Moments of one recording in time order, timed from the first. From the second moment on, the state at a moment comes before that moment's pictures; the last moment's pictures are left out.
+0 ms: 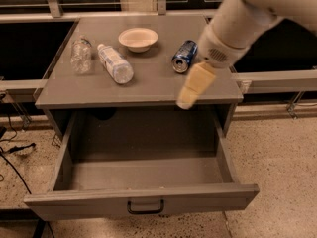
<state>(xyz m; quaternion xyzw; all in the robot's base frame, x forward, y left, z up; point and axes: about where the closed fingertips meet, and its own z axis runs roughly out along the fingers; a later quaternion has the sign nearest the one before) 0.555 -0.099 0.935 -0.54 0.81 -0.01 0.24</state>
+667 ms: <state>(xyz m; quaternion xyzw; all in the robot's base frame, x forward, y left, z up) 0.572 -0.072 0.939 -0.49 0.83 -0.01 0.27</state>
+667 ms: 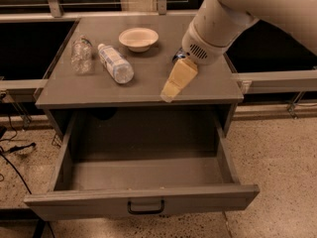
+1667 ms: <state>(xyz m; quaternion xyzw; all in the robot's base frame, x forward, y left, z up) 0.597 -0.012 0.910 -0.48 0.82 0.02 0.31</state>
